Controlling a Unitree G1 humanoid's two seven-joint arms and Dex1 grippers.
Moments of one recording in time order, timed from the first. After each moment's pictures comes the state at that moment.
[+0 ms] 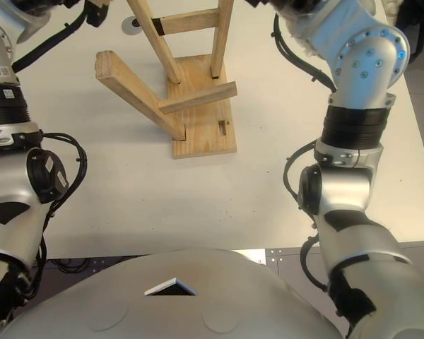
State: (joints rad) left arm -0.86 0.42 0.15 0.34 -0.85 0.71 -1.27; right arm -0.78 -0.24 -0.12 0.06 1.11 0.77 0.83
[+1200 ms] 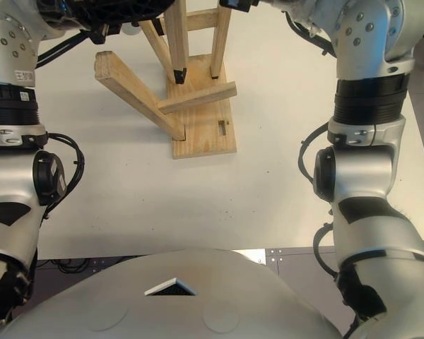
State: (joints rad) left arm -0.87 0.44 -0.01 0.34 -0.61 0.59 -1.40; right arm -0.91 -0.36 0.01 0.17 0.78 0.79 1.02
